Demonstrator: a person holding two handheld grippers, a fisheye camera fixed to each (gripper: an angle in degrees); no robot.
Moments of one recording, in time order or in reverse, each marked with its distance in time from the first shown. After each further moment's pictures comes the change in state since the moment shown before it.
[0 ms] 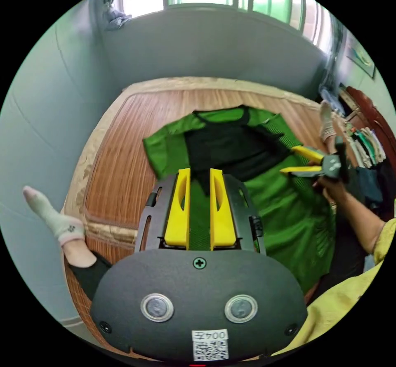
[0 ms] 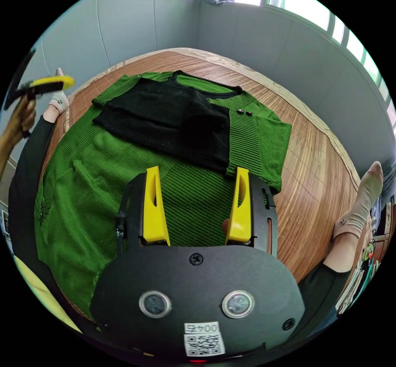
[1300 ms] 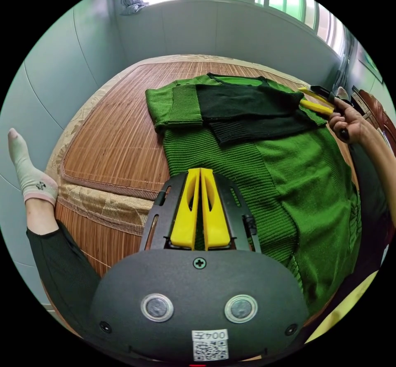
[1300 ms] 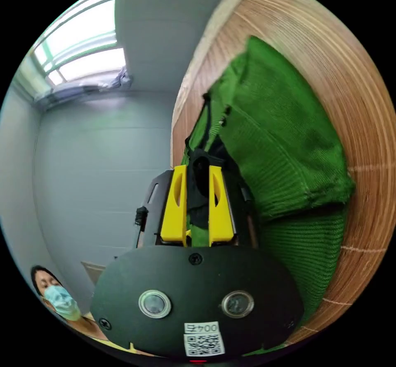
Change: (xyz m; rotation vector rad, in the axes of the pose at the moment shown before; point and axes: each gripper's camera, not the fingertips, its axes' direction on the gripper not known) left arm -0.065 0.132 0.071 -0.015 -0.046 -0.084; right arm 0.310 0.011 0.097 0.143 -0.998 0.927
